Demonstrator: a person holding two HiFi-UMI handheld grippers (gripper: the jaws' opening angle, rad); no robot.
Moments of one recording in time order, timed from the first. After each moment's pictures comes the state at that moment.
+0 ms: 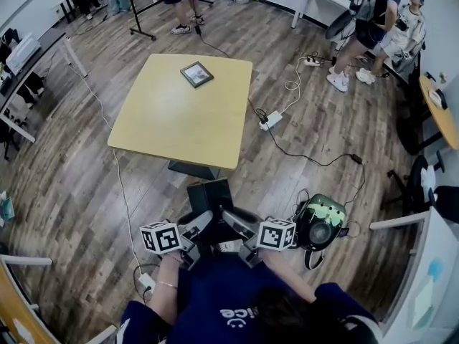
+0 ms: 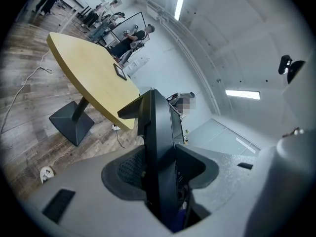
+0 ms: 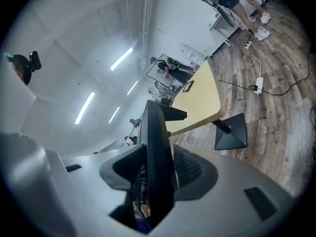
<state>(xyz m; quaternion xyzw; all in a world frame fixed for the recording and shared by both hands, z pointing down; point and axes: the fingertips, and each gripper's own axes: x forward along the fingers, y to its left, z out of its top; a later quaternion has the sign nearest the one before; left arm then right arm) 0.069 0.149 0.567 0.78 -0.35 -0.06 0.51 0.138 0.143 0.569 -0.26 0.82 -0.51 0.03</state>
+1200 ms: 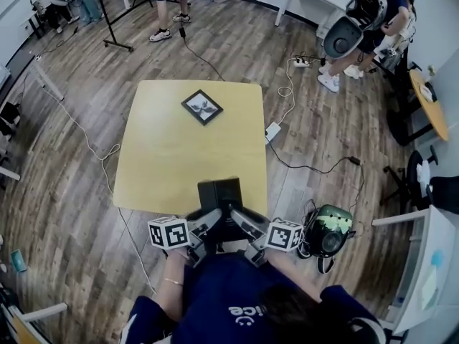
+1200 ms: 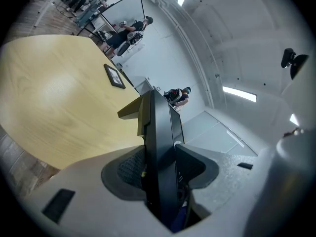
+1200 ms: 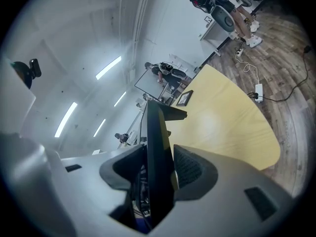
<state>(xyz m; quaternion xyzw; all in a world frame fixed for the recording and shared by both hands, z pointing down) -0.031 -0.079 0.575 0.81 -0.27 -0.01 0.52 0.038 -0.070 0.577 -0.35 0.78 -0.51 0.06</state>
